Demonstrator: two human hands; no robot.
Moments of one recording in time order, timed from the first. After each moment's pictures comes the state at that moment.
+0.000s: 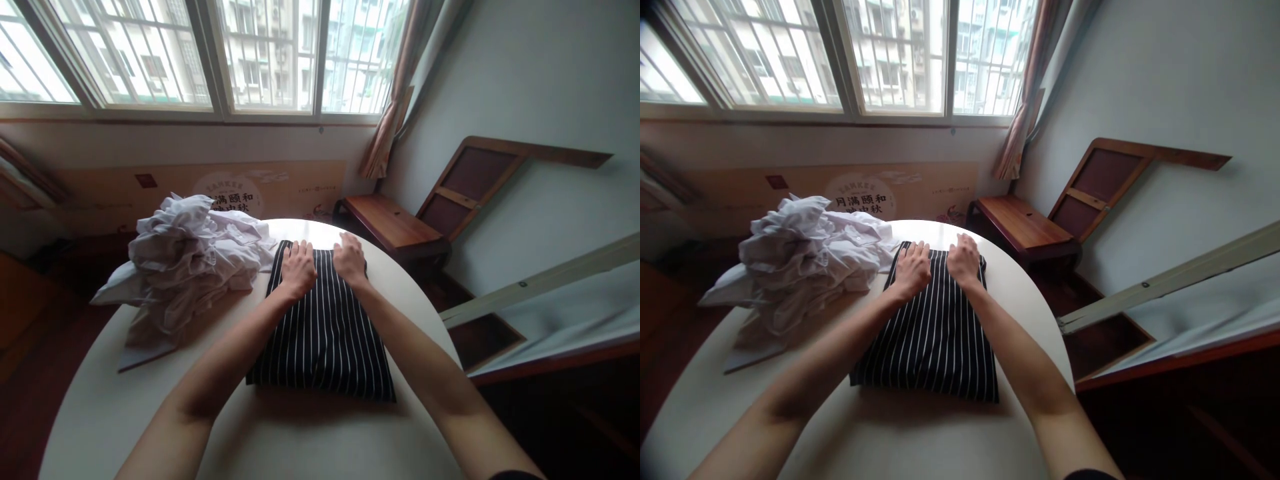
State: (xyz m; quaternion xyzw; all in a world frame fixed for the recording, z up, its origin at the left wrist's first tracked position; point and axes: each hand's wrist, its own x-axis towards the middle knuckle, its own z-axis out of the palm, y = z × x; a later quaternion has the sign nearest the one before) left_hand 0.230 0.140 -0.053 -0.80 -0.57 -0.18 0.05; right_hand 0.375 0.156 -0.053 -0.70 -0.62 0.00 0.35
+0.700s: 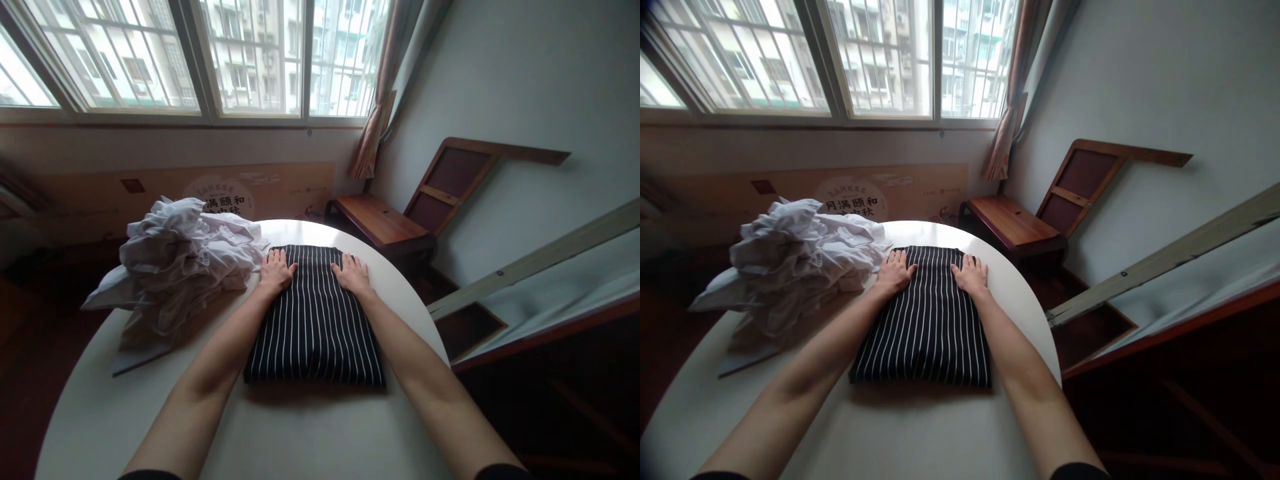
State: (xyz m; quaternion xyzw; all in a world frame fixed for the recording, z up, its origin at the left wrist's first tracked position) left_hand 0.196 0.163 -0.083 -0.79 -0.61 -0.08 0.02; right_hand 0.412 0.124 -0.083 -0.79 -0.60 0.07 0.08
